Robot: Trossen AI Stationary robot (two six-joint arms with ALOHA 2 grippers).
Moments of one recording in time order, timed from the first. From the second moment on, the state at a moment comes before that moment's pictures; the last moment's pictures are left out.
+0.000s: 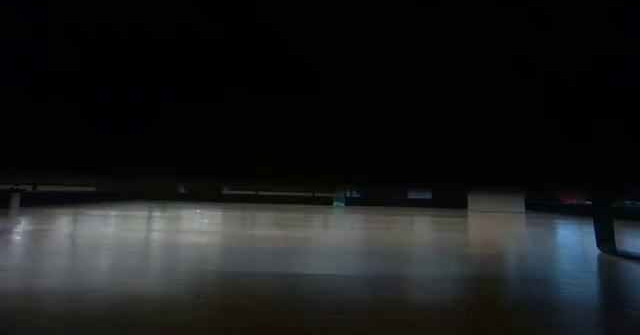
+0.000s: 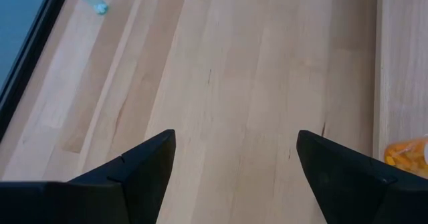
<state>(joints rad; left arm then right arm) -0.36 1.07 0.97 -0.93 -0.45 -0.44 0.33 1.56 1.22 -0.38 0.09 0.05</state>
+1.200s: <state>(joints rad) -0.36 1.07 0.97 -0.92 -0.45 -0.44 0.55 1.54 1.22 -0.53 0.33 0.49</state>
